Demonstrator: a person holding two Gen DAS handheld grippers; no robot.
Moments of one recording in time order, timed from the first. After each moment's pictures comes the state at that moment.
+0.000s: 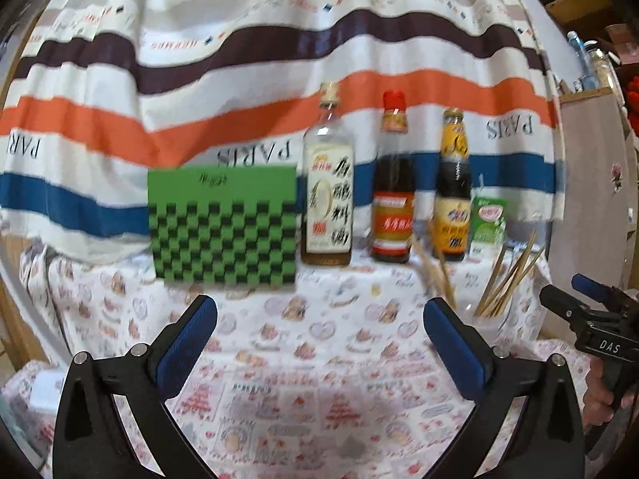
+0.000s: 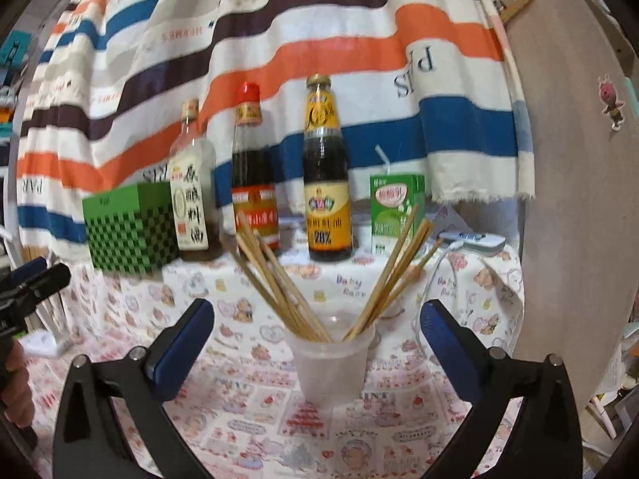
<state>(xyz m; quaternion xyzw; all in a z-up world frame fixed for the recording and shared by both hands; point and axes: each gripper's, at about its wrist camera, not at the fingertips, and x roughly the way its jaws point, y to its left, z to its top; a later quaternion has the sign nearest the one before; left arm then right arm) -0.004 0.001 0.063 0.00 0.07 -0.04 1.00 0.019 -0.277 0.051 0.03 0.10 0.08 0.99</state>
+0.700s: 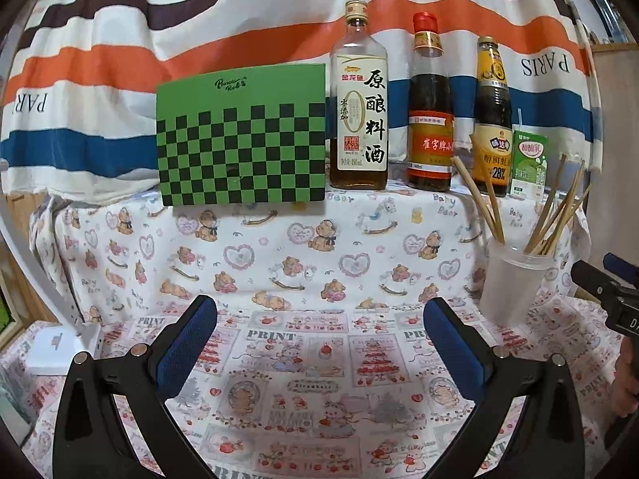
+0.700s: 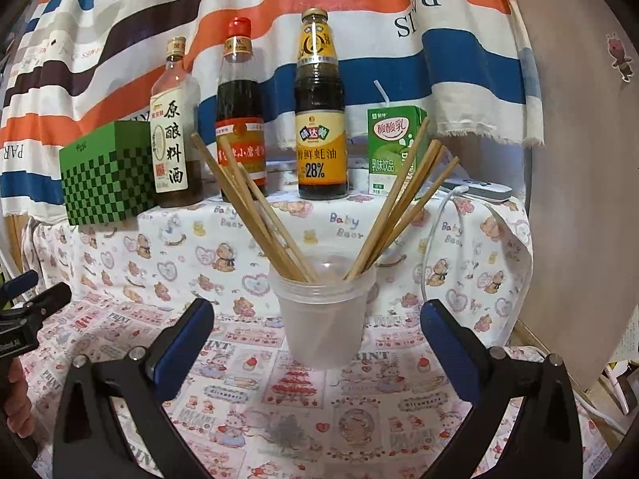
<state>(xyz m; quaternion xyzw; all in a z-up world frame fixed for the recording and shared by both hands) 0.028 0.001 0.014 0.01 0.15 0.01 0.99 0.041 -0.267 0.018 0.02 0.16 0.05 0.99</state>
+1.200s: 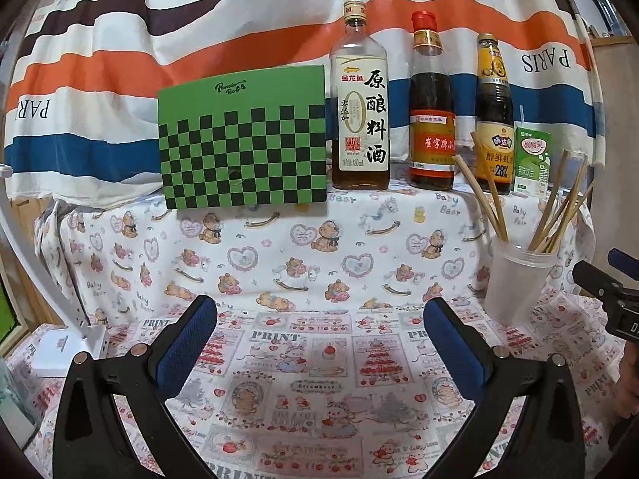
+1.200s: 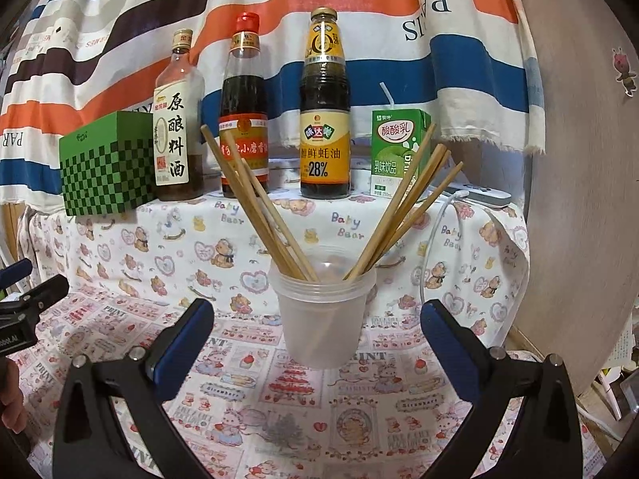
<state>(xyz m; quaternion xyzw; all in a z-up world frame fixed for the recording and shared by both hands) 0.027 0.000 0.014 0.01 0.15 0.02 0.99 0.040 -0.262 0.018 0.00 0.16 0.04 0.99</state>
